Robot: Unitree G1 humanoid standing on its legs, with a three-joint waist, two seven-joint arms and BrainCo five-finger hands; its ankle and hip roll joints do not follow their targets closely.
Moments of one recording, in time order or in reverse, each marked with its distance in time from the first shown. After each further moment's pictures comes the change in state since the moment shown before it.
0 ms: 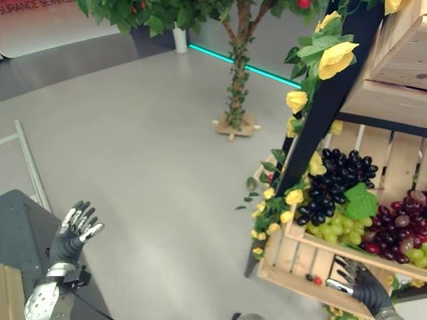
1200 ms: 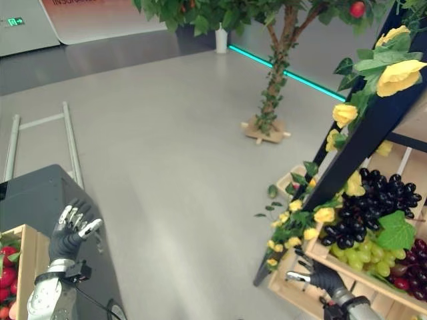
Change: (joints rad) left arm -0.029 0.002 -0.041 0.001 0.000 -0.009 0.105; right arm -0.176 -0.017 0.295 0.082 -0.100 0.007 -0.195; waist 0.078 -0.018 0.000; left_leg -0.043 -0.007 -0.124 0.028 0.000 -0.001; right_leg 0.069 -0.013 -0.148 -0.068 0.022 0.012
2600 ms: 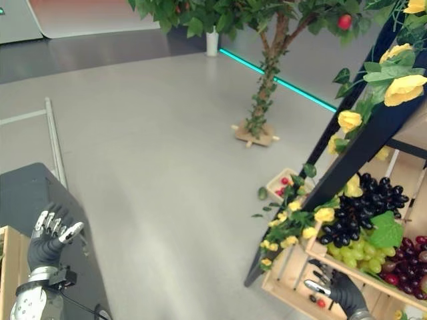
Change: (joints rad) left arm 0.057 -0.020 0.121 -0.057 0.000 -0.013 -0.004; right arm 0.215 0.141 -0.332 -0.054 0.109 0.012 0.148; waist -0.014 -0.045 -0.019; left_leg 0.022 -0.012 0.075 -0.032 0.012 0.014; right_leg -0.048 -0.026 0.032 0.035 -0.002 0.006
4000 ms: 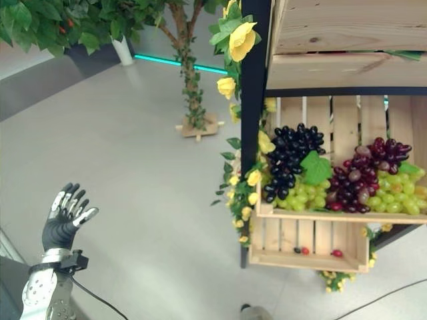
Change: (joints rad) left arm -0.112 0.038 -0.126 -0.010 0.001 0.000 -0.019; right arm -0.153 -0.020 0.094 0.695 -0.174 -0.009 -0.154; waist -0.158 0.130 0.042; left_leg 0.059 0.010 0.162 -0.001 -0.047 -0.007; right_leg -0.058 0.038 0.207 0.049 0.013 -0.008
